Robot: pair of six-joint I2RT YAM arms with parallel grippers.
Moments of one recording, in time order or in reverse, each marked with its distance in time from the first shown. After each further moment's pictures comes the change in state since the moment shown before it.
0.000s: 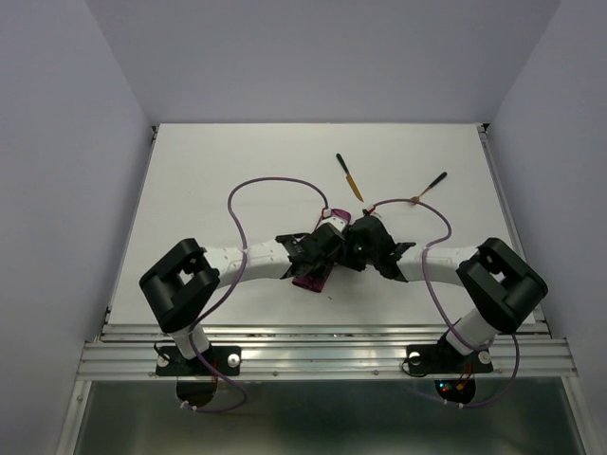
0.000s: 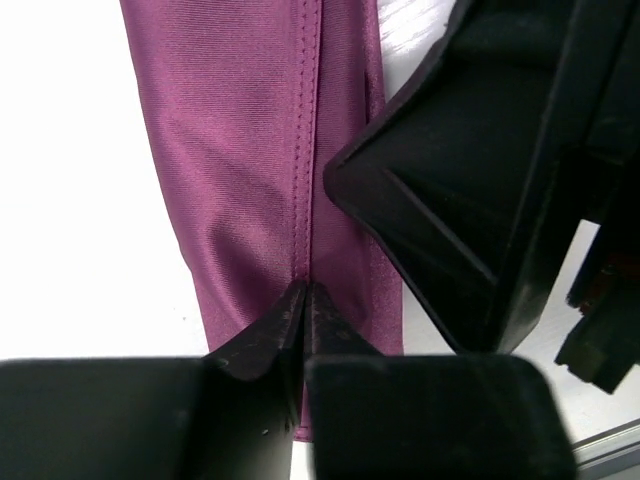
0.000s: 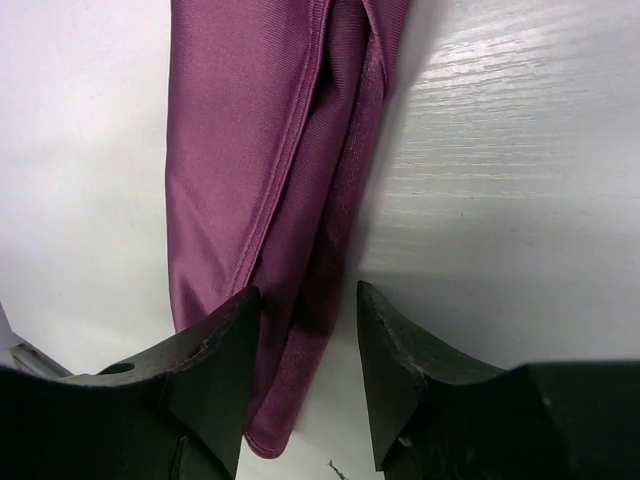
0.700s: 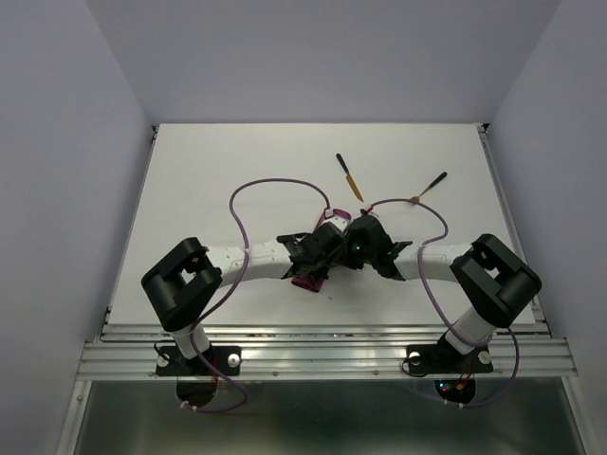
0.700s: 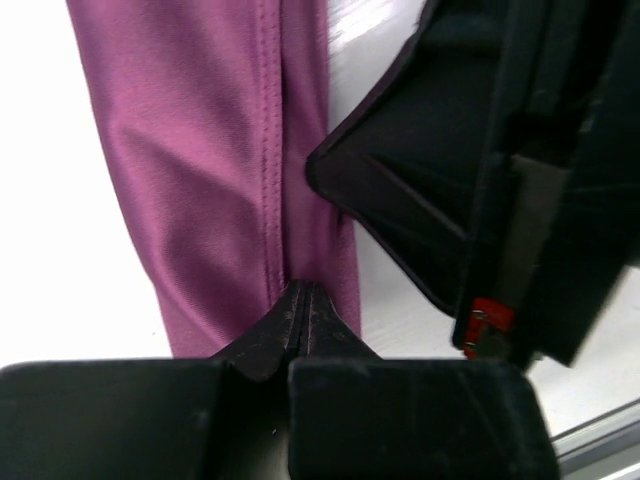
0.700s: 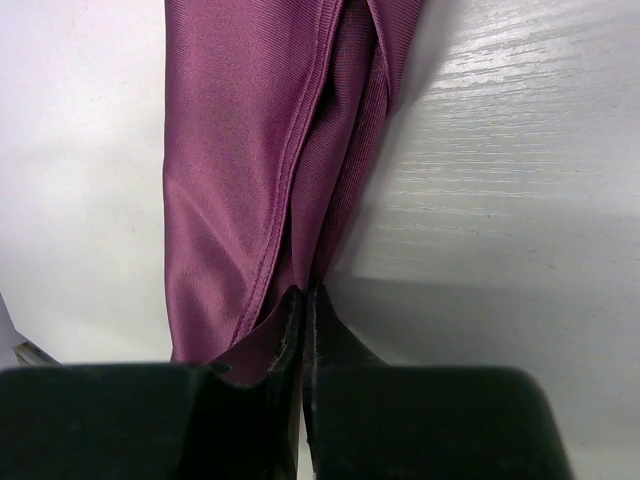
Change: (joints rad) left arm 0.000 0.014 0.001 0.035 0.040 -0.010; right arm 0.000 0.049 0.017 0.037 -0.018 0.005
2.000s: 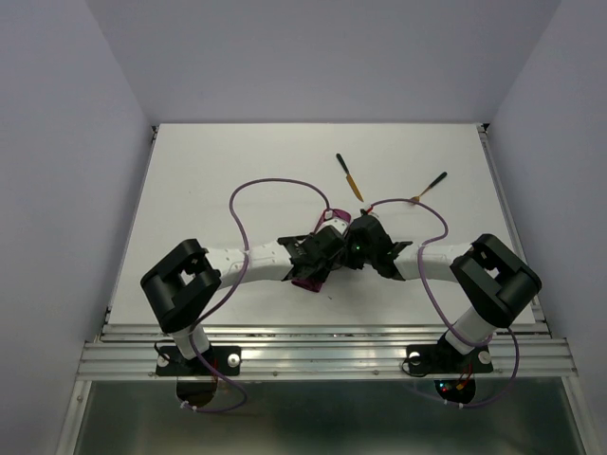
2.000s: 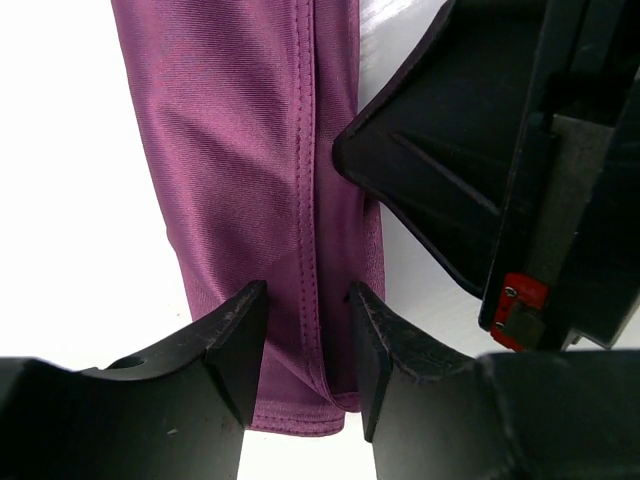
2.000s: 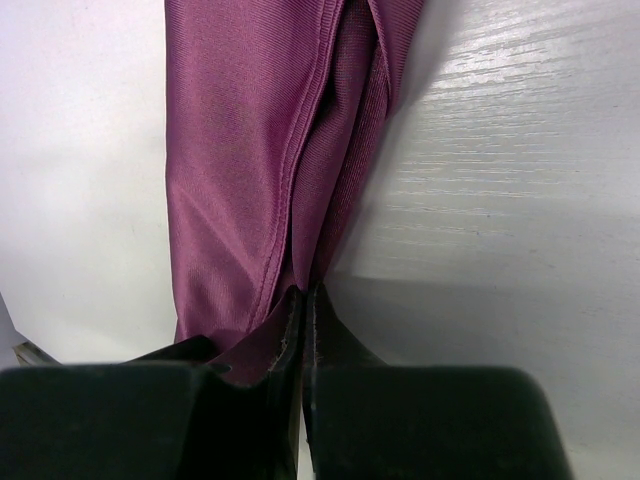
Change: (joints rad) left arm -0.017 -0.011 -0.002 -0.036 -0.061 0.007; right arm 0.000 0.000 0.000 0.000 0.000 0.000
